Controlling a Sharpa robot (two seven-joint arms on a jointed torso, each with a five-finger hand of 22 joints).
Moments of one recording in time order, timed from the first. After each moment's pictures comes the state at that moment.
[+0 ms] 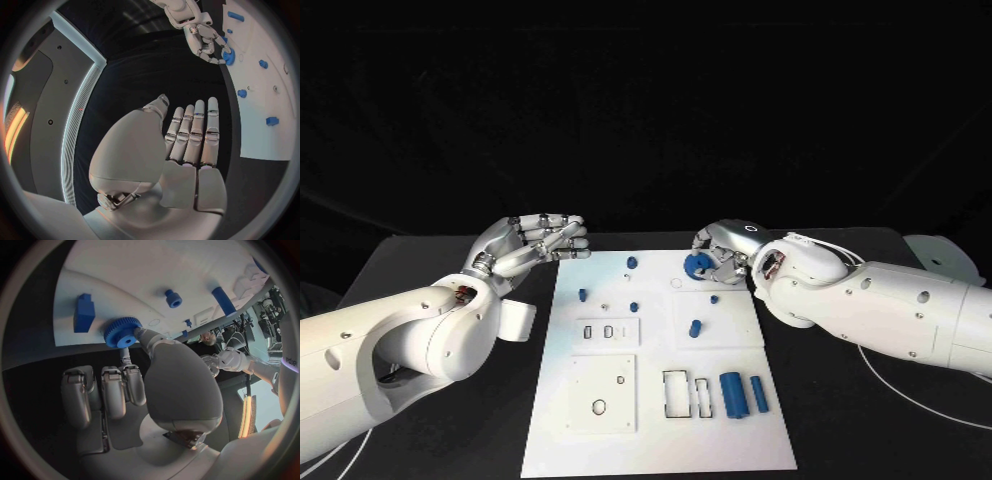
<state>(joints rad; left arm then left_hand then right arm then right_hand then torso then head) 1.25 -1.00 -0.02 1.72 -0.07 -0.39 0.45 1.50 -0.10 0.28 0.22 0.05 0.84 0.22 0.25 0.15 0.97 0.19 0.11 0.06 0.94 0.15 0.28 0.20 0.18 0.90 0.25 0.30 0.10 1.32 -0.73 -0.12 1.37 -1.53 -0.38 -0.16 1.36 -0.20 0.46 0.17 0.20 0.86 0.15 0.40 0.41 1.46 0.06 1.47 1.31 1.47 0.00 1.56 1.31 0.01 1.47 0.11 1.57 1.31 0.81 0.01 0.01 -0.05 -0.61</state>
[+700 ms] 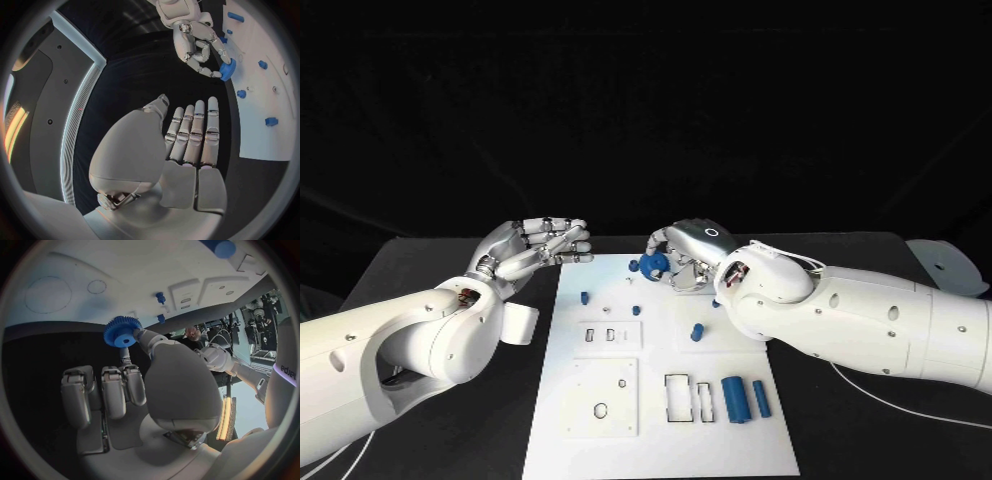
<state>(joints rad) 1.25 -0.99 -0.02 1.72 -0.07 -0.39 0.44 1.50 -0.10 0.28 0.22 0.05 0.84 0.22 0.25 0.15 0.97 0.19 0.10 0.06 0.94 0.15 0.27 0.20 0.18 0.90 0.25 0.30 0.10 1.33 -0.63 -0.12 1.46 -1.65 -0.49 -0.18 1.35 -0.19 0.48 0.17 0.22 0.87 0.15 0.39 0.41 1.46 0.06 1.47 1.31 1.47 0.00 1.56 1.31 0.01 1.47 0.11 1.57 1.31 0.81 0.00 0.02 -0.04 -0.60</state>
